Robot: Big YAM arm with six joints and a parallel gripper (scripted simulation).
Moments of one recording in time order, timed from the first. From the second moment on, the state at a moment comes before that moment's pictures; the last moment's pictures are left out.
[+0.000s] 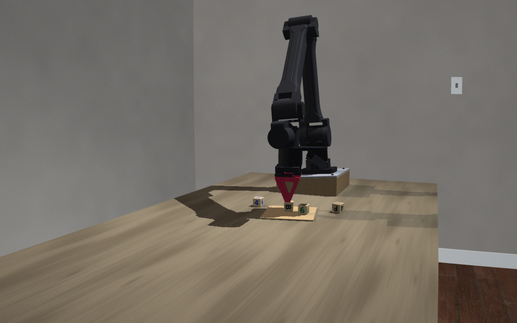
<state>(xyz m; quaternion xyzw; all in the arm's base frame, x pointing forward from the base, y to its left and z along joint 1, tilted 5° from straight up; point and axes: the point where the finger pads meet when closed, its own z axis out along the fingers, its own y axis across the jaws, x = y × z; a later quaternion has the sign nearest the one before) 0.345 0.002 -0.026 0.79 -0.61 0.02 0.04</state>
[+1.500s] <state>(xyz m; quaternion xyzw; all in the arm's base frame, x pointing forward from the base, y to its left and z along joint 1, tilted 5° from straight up) 0.342 0.000 -0.054 0.79 -0.61 0.02 0.04</state>
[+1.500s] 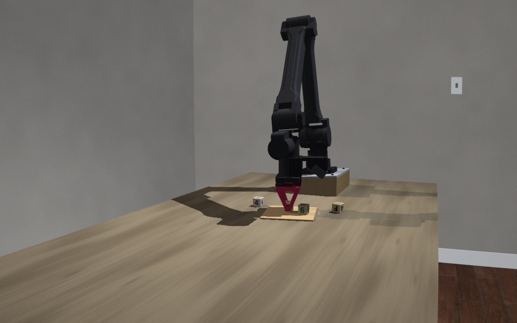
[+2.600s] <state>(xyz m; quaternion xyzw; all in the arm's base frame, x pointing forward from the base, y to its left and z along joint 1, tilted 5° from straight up) 0.342 0.000 -0.054 0.79 -0.61 0.02 0.04</state>
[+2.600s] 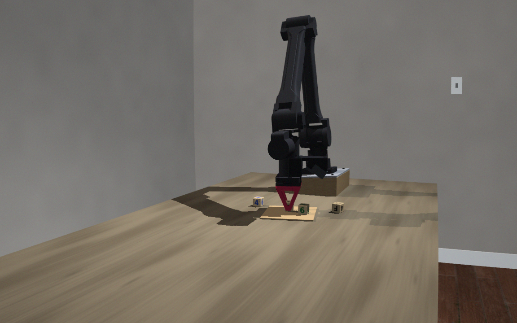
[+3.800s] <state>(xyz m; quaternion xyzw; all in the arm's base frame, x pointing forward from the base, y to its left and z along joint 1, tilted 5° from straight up) 0.344 0.007 0.046 0.79 -0.61 0.02 0.04</state>
